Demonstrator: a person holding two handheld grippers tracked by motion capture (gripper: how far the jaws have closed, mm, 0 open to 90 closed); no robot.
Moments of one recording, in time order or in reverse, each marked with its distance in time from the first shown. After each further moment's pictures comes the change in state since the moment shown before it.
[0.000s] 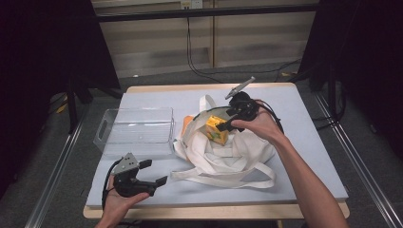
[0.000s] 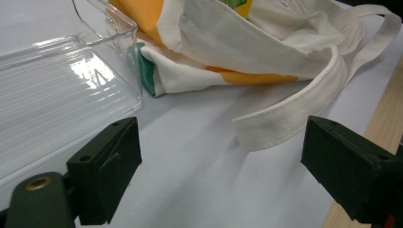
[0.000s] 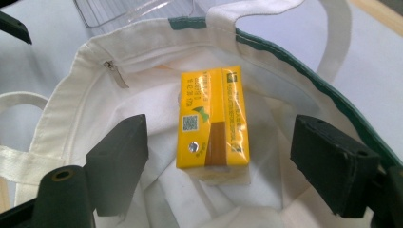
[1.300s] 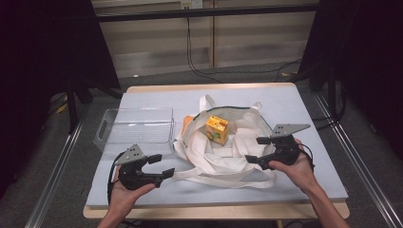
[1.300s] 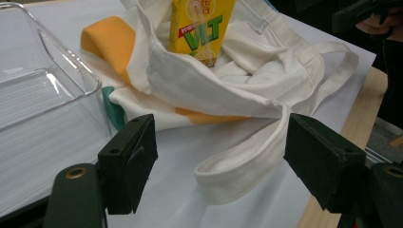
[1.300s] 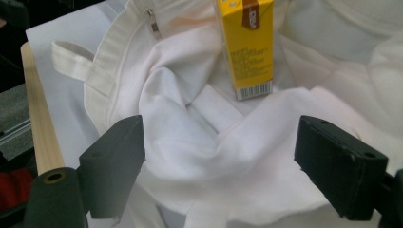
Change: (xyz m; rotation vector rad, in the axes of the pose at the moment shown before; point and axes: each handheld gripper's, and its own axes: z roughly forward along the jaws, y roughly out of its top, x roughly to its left) left arm -0.016 0.038 0.004 -0.018 -0.059 -0.013; right arm 0.044 -0.137 -0.054 -0.247 -0.046 0.077
